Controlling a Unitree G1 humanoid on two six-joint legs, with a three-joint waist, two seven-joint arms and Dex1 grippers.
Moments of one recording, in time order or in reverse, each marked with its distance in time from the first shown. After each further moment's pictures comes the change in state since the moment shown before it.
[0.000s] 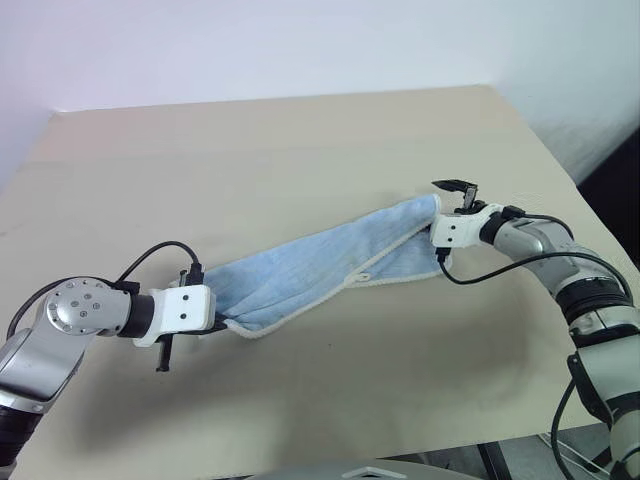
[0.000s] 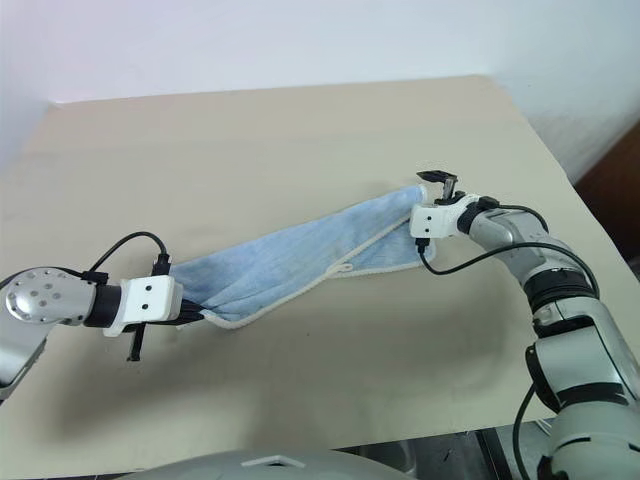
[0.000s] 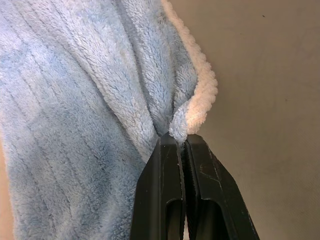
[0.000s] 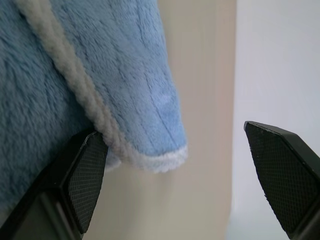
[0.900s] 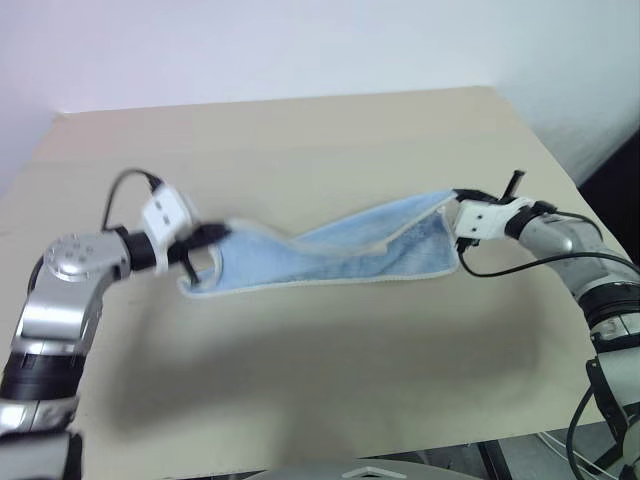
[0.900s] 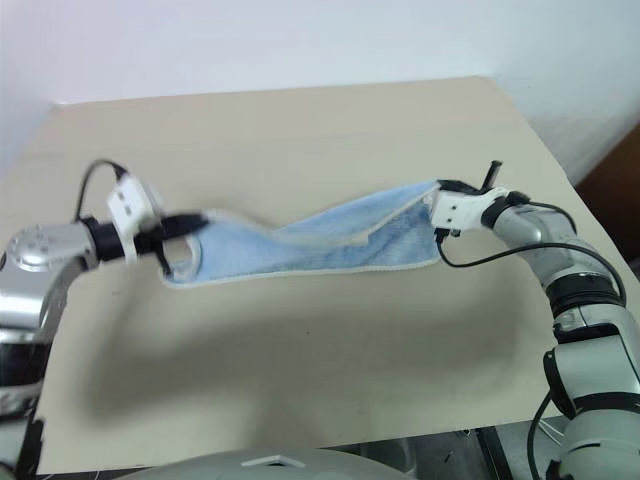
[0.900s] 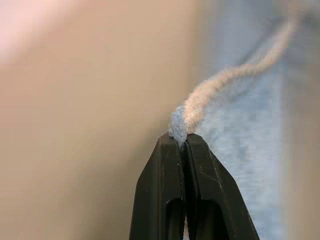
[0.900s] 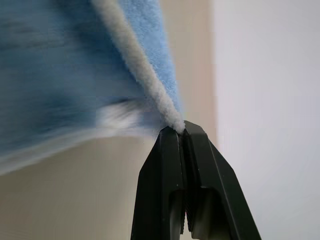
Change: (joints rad) left arm -0.465 -0.321 0.151 0.396 -0.112 0.172 0.346; right arm 0.017 -0.069 -0.127 -0.041 0.165 0.078 0.062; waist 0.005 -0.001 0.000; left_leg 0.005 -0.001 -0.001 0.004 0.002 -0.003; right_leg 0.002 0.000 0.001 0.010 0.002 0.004
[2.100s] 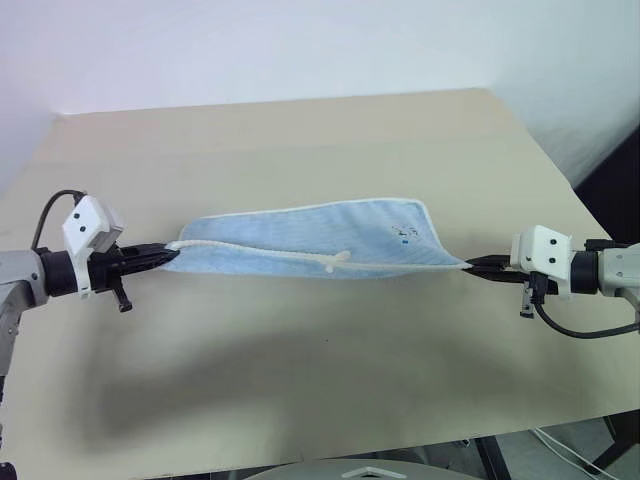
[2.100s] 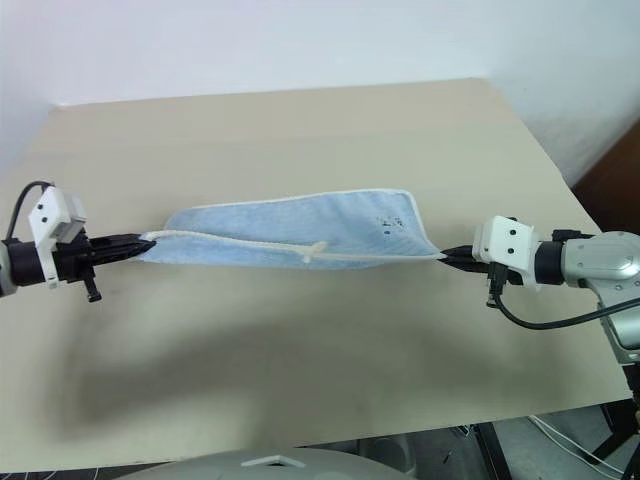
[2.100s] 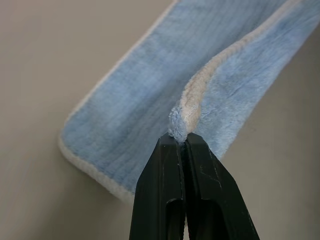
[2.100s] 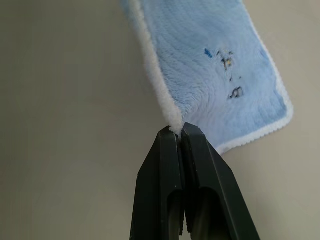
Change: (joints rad) left arm 0.343 0.276 0.181 -0.099 -0.191 0.093 -0.310; right arm 0.564 -0.216 -0.317 -0.858 0.737 0.606 0.854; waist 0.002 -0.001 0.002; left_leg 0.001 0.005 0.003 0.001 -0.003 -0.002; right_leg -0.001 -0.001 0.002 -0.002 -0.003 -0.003
